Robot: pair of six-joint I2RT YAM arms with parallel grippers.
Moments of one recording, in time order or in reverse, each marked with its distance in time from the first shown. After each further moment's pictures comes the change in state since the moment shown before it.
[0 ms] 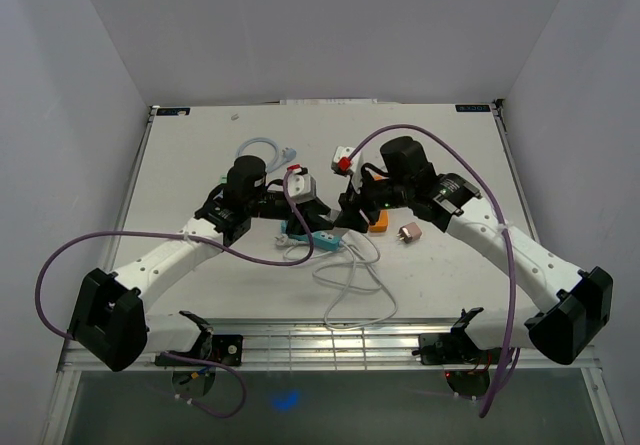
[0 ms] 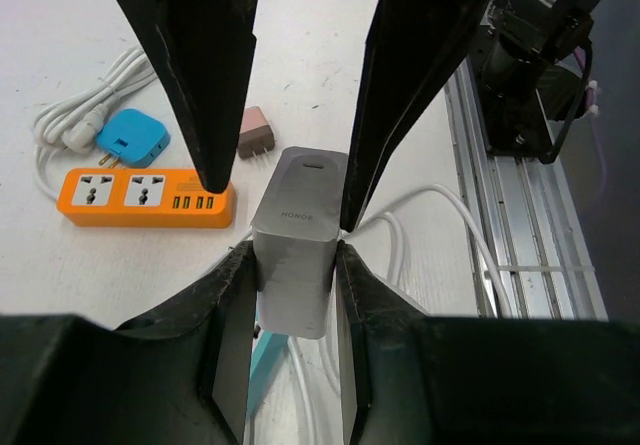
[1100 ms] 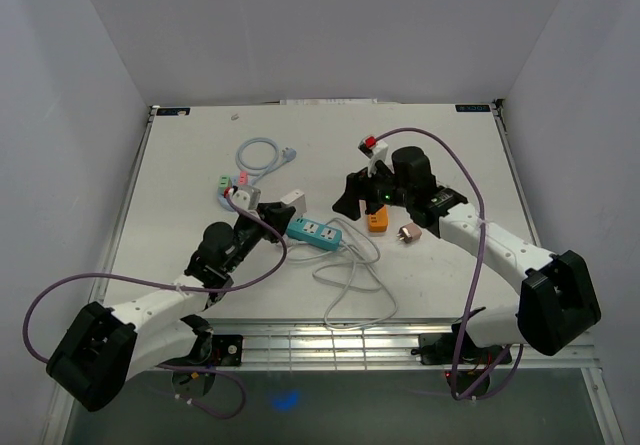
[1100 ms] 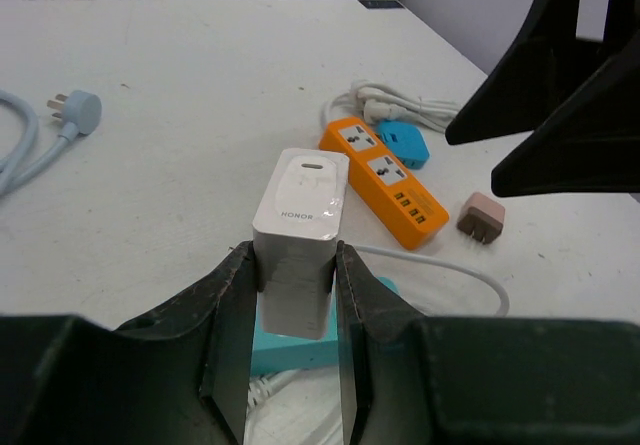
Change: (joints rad) left arm -0.009 -0.256 -0.592 0.676 -0.888 -0.591; right arm -0.143 0.043 -0.289 0.498 0.090 0.482
